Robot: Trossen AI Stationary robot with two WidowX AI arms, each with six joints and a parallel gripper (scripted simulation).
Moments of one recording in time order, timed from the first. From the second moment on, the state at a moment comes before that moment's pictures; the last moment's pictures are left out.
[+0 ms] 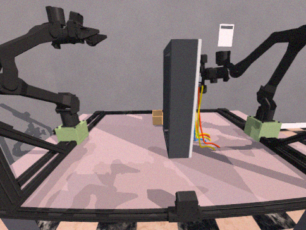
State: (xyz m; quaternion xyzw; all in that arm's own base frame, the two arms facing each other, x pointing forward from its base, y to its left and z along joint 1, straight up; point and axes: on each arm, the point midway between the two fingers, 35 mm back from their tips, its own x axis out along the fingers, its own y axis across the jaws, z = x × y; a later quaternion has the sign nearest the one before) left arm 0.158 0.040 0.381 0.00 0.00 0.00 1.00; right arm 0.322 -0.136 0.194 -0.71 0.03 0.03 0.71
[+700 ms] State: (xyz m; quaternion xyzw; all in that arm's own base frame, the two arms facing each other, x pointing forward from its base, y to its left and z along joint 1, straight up) left arm 0.158 0.040 0.381 0.00 0.00 0.00 1.00; right arm 0.322 -0.136 0.194 -0.71 0.03 0.03 0.71
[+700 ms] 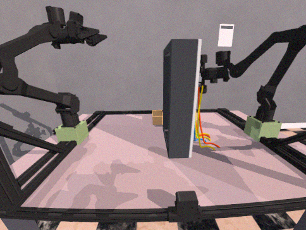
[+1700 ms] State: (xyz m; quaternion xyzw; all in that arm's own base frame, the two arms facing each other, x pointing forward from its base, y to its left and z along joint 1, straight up) left arm 0.158 0.040 0.381 0.00 0.00 0.00 1.00; right arm 0.321 -0.128 0.192 -0.71 0.03 0.03 0.71
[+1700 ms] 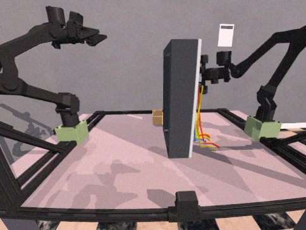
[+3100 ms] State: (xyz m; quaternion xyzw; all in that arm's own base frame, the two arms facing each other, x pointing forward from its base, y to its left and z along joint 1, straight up) left arm 0.158 0.040 0.381 0.00 0.00 0.00 1.00; right arm 0.322 -0.126 0.193 -0.70 0.03 0.04 0.71
